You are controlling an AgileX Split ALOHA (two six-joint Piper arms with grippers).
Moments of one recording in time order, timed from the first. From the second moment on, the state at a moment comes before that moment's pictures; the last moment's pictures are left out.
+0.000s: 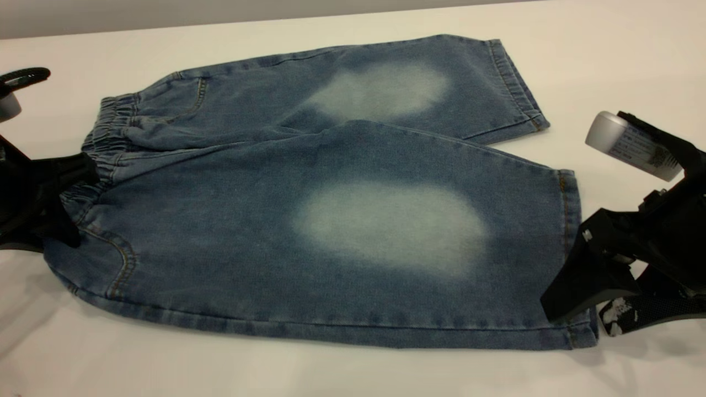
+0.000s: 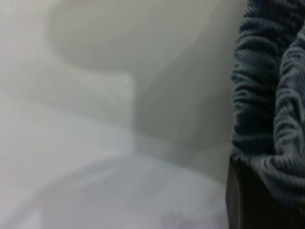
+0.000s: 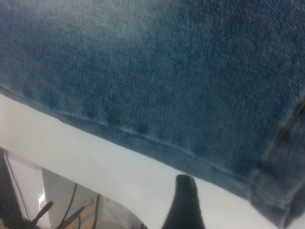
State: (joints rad) left arm -0.02 1.93 -0.60 -0.18 0.03 -0.24; right arm 0.14 2.00 -0.51 1.42 0.57 -1.32
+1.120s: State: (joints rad) left arm -0.02 1.93 -0.60 -0.18 0.02 -0.24; right arm 0.14 2.05 -0.51 1.57 0.70 -1.48
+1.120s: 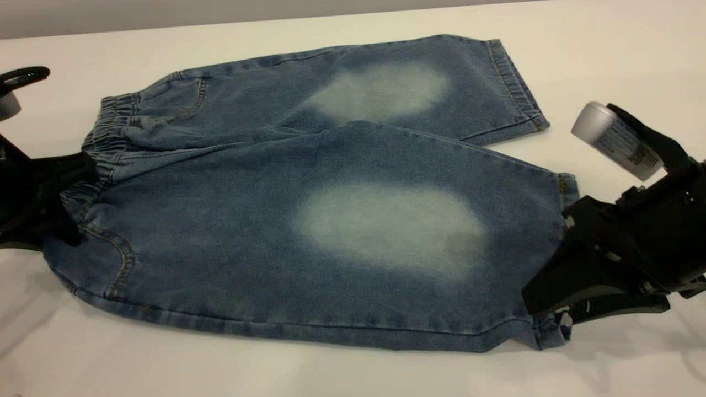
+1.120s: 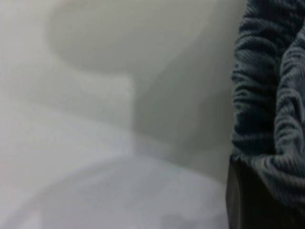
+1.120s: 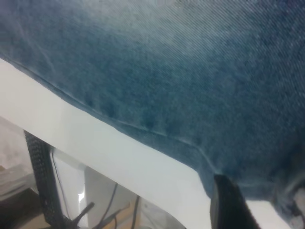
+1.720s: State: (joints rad) left arm -0.02 1.93 -0.60 -0.18 0.02 -0.22; right arm 0.14 2.05 -0.51 1.57 0.63 -1.47
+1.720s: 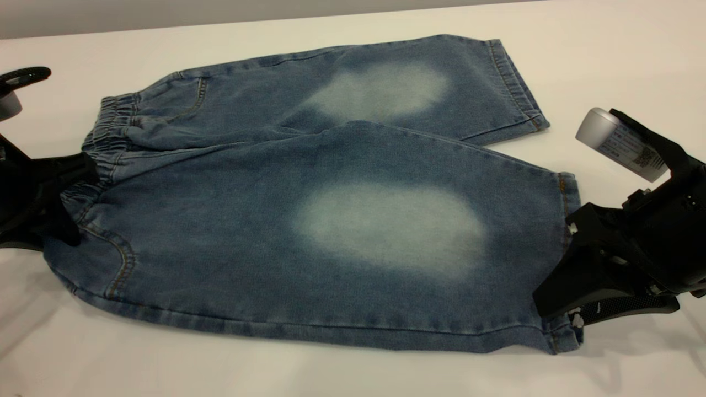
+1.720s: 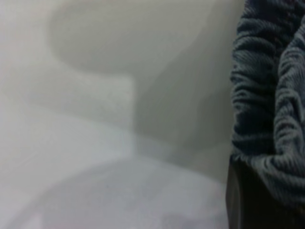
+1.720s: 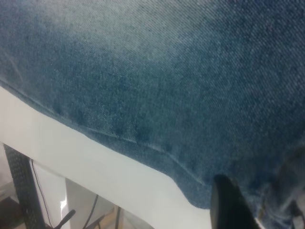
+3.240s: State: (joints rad) left arm -0.02 1.93 -0.60 -0.18 0.02 -0.22; right arm 0.14 2.05 -0.51 1.57 0.60 -1.47
